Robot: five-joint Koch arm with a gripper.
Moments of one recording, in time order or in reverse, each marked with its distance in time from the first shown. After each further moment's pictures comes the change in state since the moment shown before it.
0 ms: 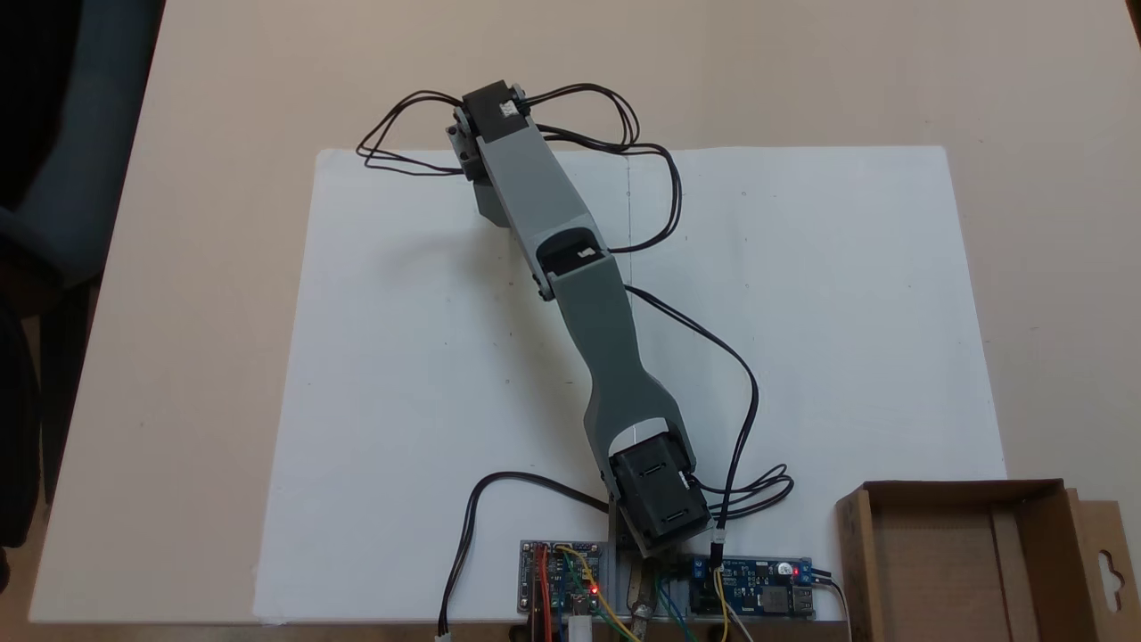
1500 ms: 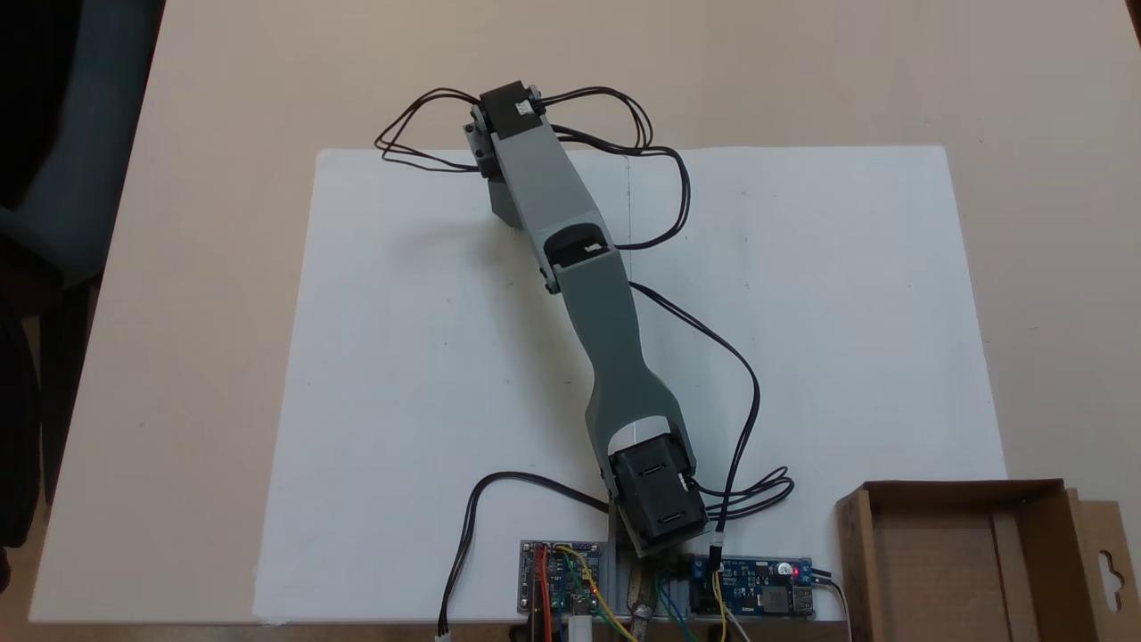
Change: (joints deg) arm 3.4 -2.9 -0.1 -1.5 -0.1
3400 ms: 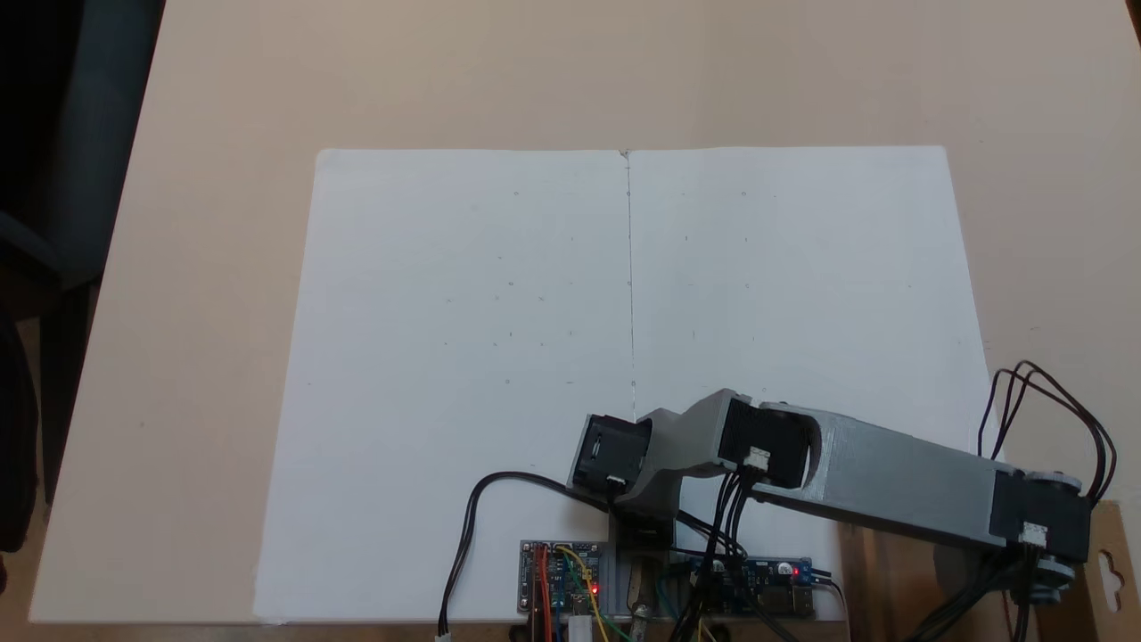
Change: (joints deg) arm 127.8 33.8 25.1 0.2 -48.5
